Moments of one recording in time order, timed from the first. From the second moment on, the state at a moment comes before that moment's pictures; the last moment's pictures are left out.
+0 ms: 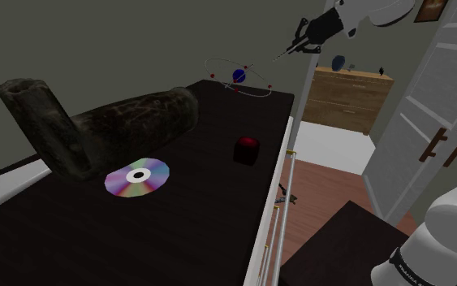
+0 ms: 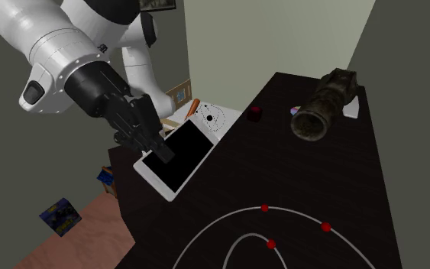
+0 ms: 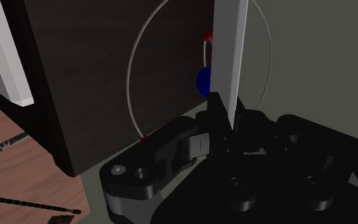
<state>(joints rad) -0.23 -0.28 -0.10 -1.94 0.76 2.15 0.42</state>
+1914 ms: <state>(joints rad) -0.19 -0.26 -0.11 -2.22 0.94 2.38 0.15</state>
